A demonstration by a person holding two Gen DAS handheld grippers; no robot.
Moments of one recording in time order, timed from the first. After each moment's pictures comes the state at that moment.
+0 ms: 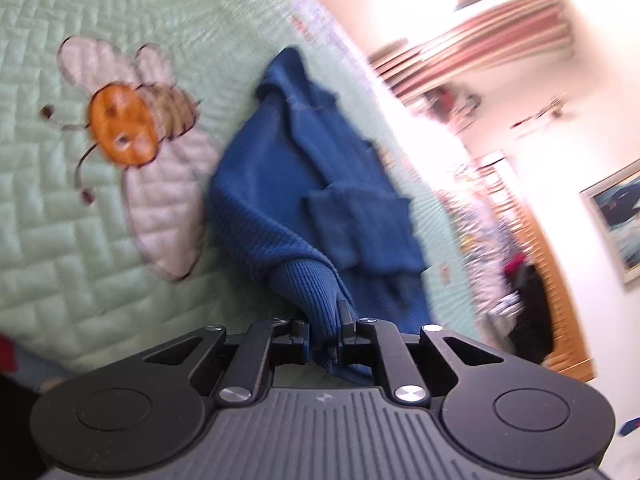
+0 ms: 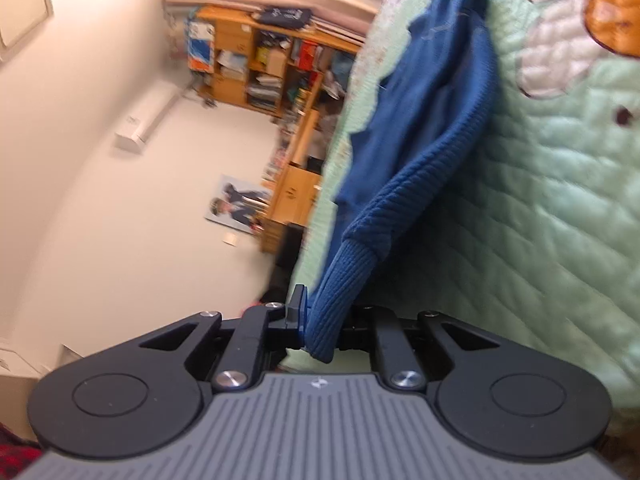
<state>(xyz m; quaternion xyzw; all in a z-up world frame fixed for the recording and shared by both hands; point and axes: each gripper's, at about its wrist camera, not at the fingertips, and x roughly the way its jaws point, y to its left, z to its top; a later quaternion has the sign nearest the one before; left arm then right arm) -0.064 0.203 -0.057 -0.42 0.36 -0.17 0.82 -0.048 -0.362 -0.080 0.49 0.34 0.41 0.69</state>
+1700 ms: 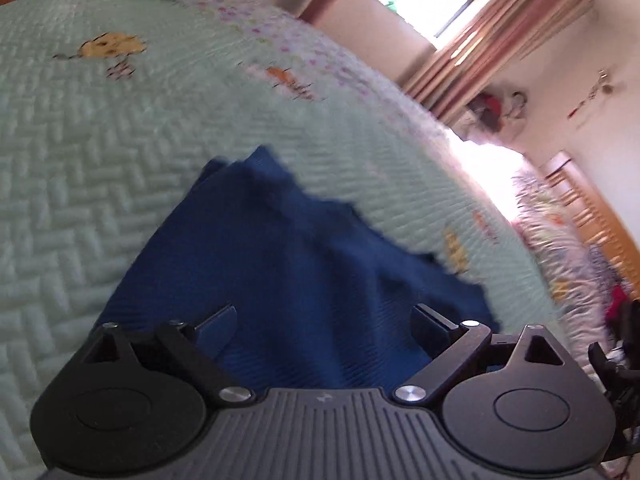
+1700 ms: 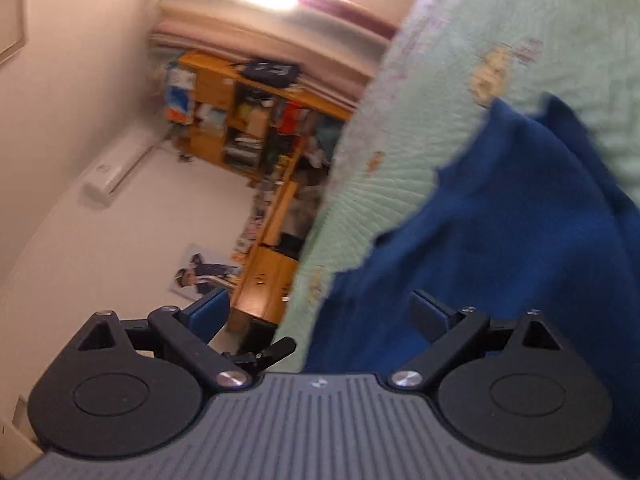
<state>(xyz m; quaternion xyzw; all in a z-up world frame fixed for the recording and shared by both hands) 0.206 0.155 -0.062 -0.27 0.35 -0.07 0.89 0.203 -0.301 -0.075 0.50 0.31 0.32 0.75</state>
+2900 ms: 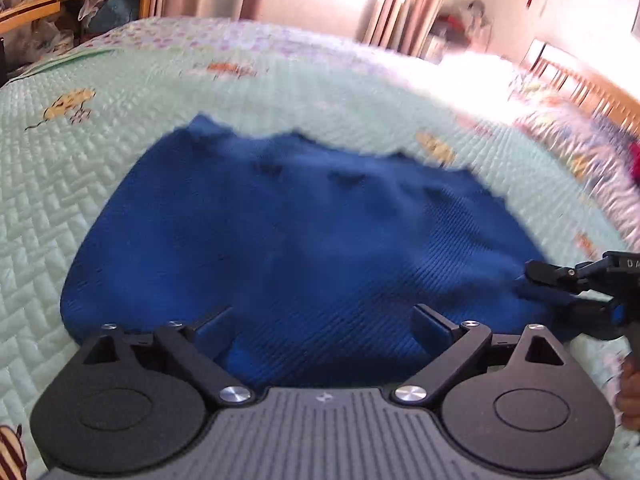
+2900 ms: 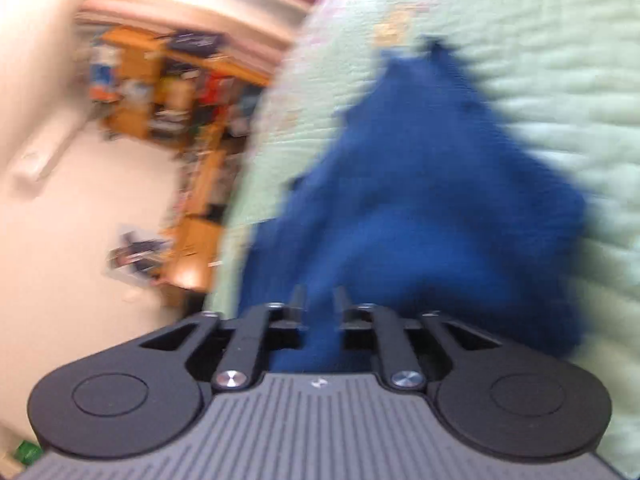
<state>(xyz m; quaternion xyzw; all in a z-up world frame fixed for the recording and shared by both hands) 0.157 0.081 -0.036 -0.11 0.36 -0.10 0.92 0.171 -0.299 -0.076 0.45 0.38 0.30 0.75</state>
